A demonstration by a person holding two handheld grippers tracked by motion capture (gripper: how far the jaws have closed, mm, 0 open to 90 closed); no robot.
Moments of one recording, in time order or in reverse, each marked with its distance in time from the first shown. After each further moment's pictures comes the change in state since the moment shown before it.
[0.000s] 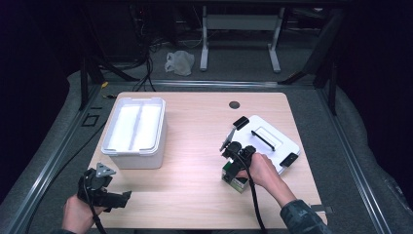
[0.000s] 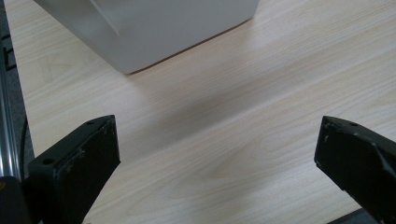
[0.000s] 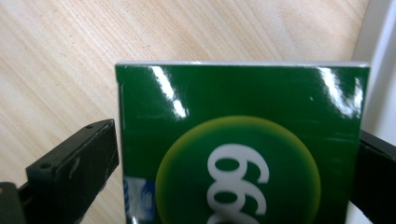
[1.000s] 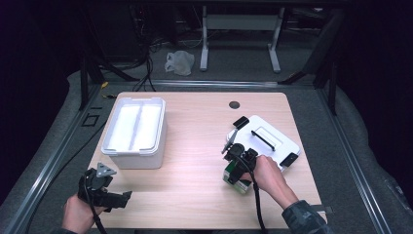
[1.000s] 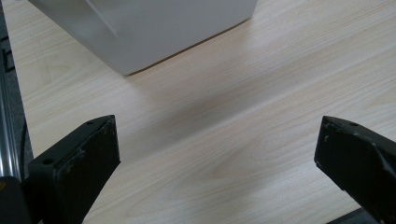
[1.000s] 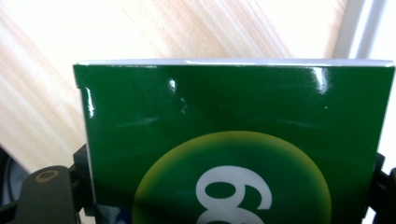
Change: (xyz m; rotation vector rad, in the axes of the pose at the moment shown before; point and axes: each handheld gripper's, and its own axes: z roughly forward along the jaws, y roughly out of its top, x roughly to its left) left arm -0.001 0.000 0.000 0.000 -0.002 0.009; right arm 0.015 -0.017 -0.027 -0.012 -0.047 -0.019
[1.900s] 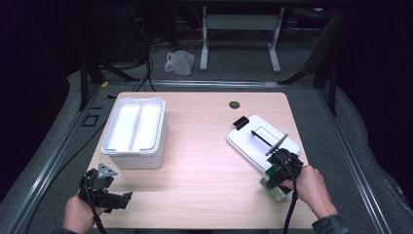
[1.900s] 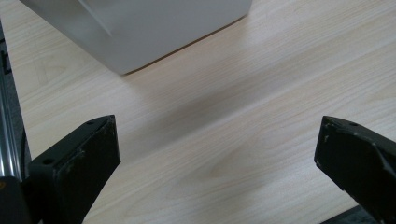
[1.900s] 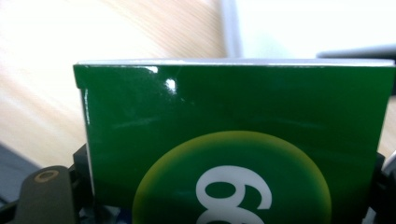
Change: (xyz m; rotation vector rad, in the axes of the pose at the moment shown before) left arm -0.002 0.000 0.001 0.006 -0.003 0.014; right arm -0.059 -0.103 -0.015 0.016 -0.028 0.271
